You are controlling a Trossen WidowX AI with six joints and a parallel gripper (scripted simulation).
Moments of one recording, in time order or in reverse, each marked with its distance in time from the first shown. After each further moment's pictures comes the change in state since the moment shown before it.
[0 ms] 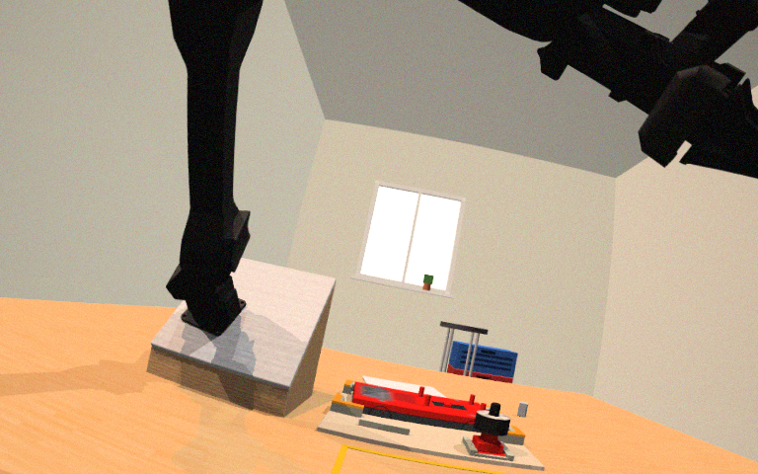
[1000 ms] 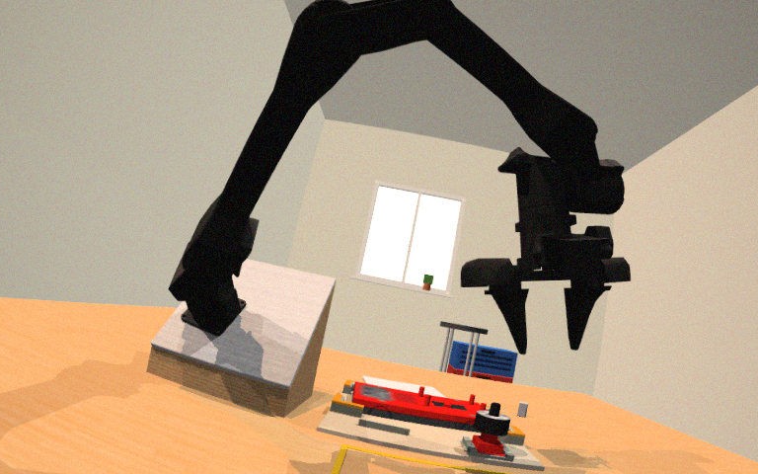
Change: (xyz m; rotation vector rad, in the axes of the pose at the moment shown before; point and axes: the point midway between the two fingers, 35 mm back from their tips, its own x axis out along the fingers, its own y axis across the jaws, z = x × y) arm -0.033 -0.033 -0.251 0.330 0.536 -0.571
